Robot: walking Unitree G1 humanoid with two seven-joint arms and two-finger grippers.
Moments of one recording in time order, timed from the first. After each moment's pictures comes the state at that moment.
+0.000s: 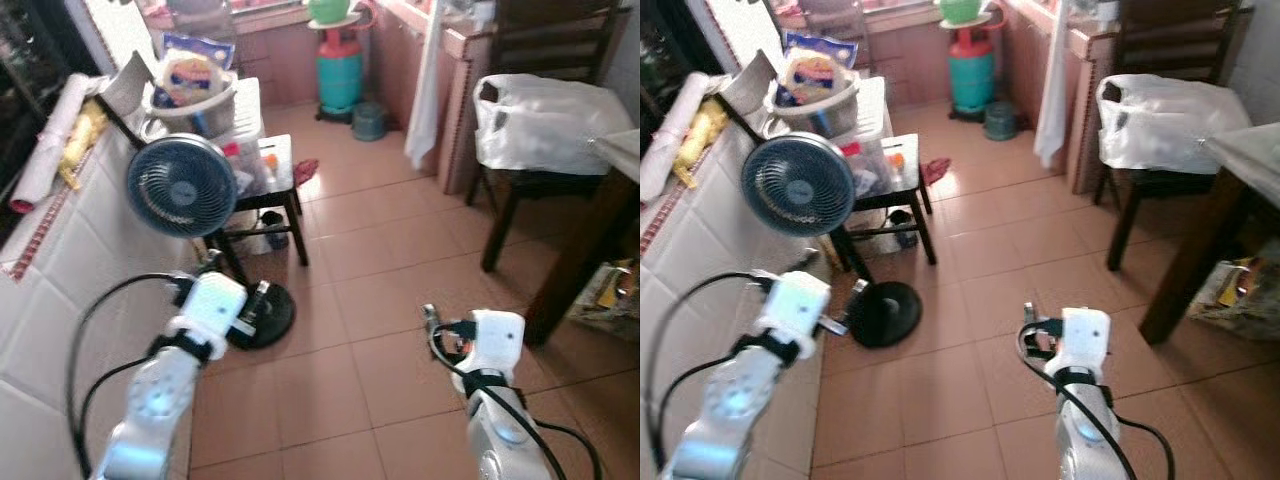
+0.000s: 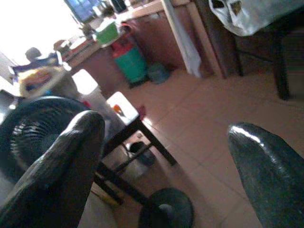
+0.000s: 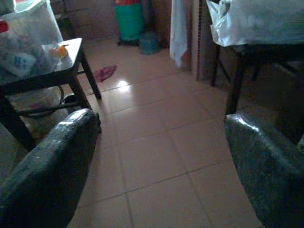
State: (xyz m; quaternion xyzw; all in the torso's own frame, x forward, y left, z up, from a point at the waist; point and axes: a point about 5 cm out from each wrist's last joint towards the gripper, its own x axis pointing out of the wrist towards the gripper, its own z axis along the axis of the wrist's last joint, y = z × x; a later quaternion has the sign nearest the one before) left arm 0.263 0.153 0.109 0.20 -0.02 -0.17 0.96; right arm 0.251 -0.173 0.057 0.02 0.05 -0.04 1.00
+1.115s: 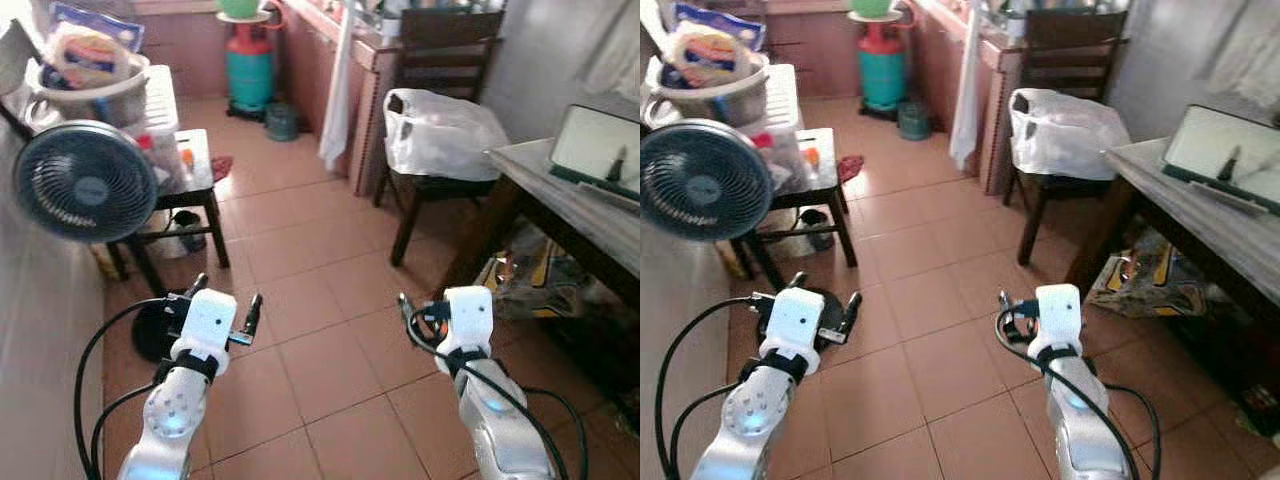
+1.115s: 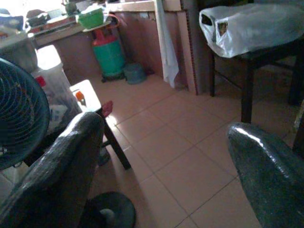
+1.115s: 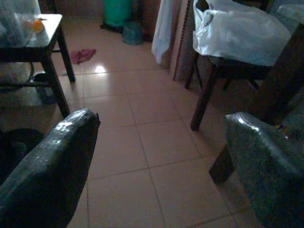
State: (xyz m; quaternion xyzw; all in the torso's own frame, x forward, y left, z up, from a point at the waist) left arm 0.253 0.152 0.087 0.15 0.01 -0.08 0.99; right arm 0.273 -0.161 0.067 -0.01 0.08 0.06 1.00
